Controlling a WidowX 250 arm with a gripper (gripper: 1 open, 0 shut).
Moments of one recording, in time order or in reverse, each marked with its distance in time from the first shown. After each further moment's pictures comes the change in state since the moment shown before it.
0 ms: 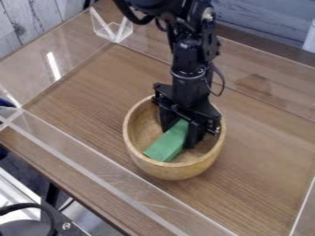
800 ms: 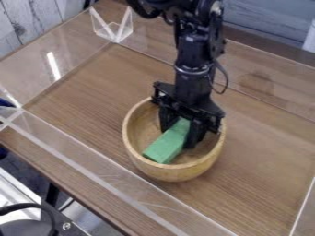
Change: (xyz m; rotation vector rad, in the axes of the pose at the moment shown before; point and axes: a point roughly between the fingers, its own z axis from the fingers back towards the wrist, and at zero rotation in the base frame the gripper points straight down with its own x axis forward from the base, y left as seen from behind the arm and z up) arm -0.004 -0.005 0.012 0.022 0.069 0.013
